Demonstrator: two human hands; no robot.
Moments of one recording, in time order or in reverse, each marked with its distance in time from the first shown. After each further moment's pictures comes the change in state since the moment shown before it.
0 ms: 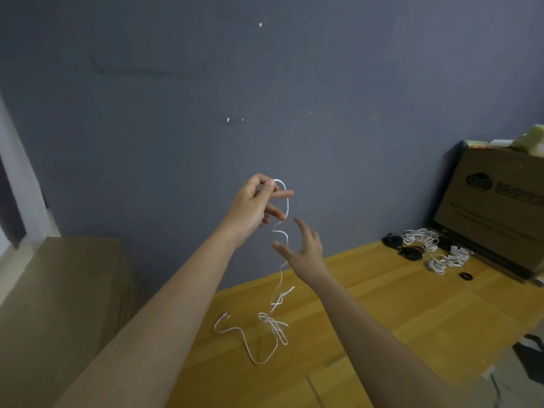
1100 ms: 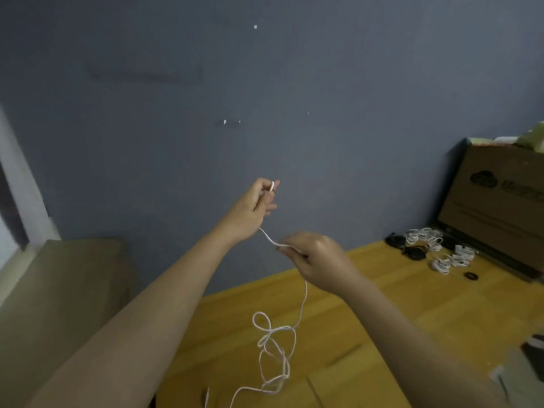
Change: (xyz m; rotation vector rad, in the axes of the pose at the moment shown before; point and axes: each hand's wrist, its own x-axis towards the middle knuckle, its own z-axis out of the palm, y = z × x) left_hand 0.025 -0.030 -0.005 0.299 -0.168 0.161; right_hand -0.014 -0.020 -0.055 -0.450 -0.099 -0.733
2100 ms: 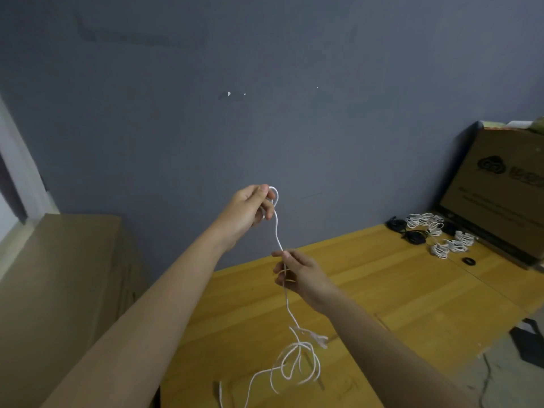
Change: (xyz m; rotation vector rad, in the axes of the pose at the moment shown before) left_hand -0.040 0.004 0.003 -0.299 0.091 -0.260; right_hand -0.035 -0.010 0.073 1.197 -0.075 0.936
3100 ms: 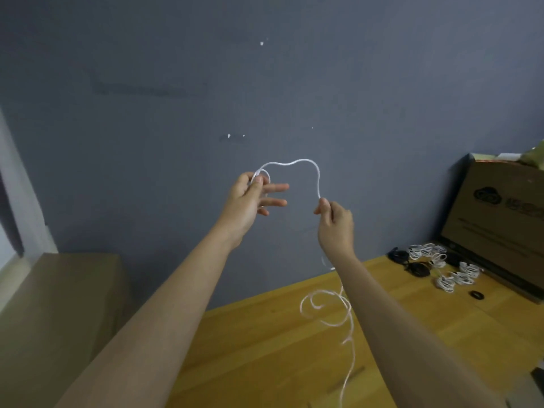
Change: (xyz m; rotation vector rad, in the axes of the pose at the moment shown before) left_hand 0.042 0.053 0.000 -0.122 0.125 0.208; right_hand 0.072 -0.113 -0.040 -0.541 0.671 -0.653
